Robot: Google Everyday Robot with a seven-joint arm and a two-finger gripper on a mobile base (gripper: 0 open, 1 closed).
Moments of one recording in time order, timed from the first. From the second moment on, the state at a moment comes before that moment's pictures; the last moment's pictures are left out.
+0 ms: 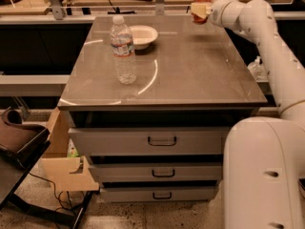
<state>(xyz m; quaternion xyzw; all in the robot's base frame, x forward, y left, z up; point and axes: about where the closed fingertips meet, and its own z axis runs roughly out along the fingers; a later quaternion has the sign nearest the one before) 0.935 -0.206 0.955 -0.16 0.72 0.14 0.66</state>
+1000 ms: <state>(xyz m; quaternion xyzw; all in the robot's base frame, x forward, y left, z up) 0.805 -0.230 1.039 -0.15 0.70 0.14 0.68</state>
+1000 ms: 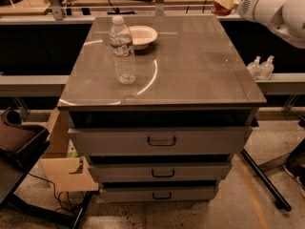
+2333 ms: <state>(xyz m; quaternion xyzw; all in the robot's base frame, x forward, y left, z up) 0.651 -0.149 0.939 -0.19 0.71 0.17 0.66</state>
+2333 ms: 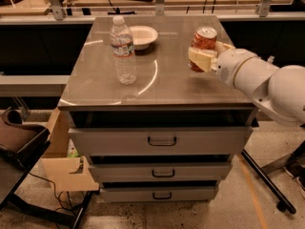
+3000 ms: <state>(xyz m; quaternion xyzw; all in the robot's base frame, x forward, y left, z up) 0.659 -0.115 0.921 -0.23 0.70 0.21 0.64</state>
